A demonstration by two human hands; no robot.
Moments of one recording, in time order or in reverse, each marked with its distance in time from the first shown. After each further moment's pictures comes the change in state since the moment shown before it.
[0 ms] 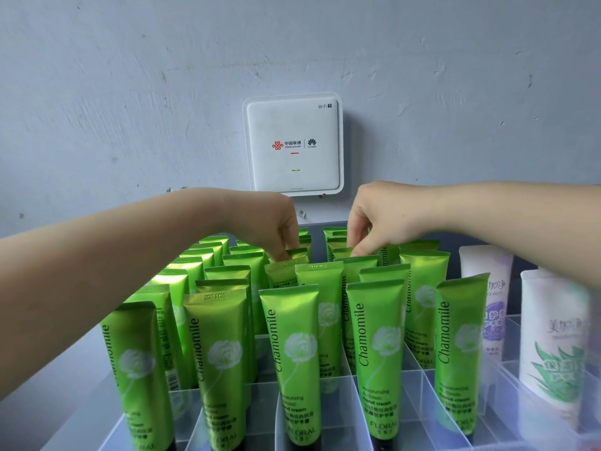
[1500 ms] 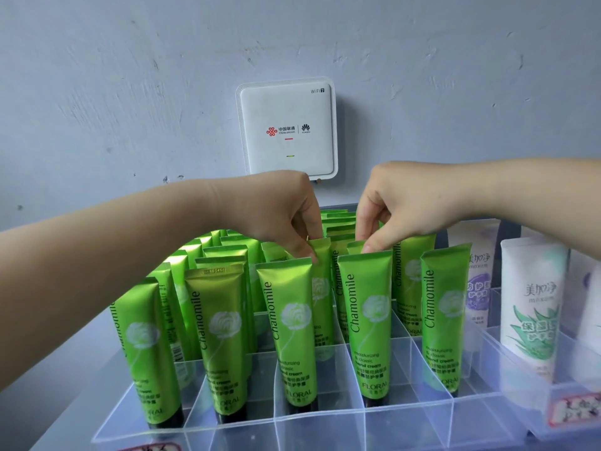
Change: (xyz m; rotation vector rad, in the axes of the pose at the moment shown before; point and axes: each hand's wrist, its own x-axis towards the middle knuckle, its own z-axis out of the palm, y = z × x) left_hand -0.030 0.029 0.007 -0.098 0.098 0.324; right_hand -0.050 -0.018 -0.010 0.135 -0.023 -0.123
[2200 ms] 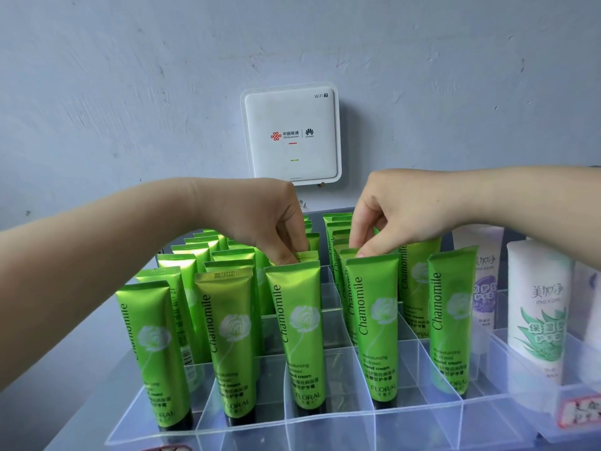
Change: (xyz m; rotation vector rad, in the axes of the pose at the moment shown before) left_hand -0.020 -0.007 -0.010 0.051 -0.010 -0.141; right_hand 0.001 -0.011 0.002 0.068 0.005 -0.008
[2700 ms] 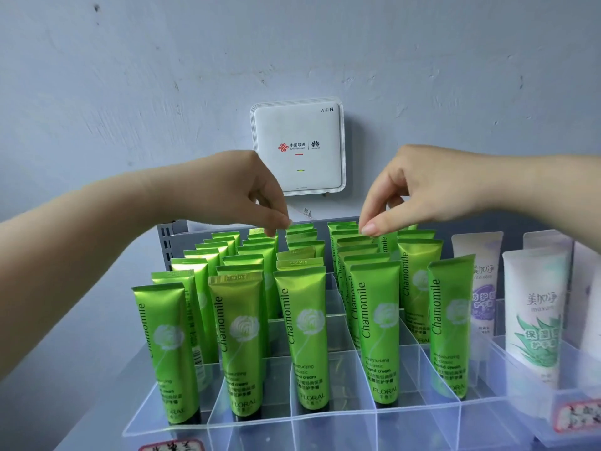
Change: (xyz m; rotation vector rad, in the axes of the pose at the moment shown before) left_hand -0.032 -0.002 -0.023 -0.058 0.214 -0.013; right_hand -0.016 -0.004 -0.021 0.066 0.167 -0.045
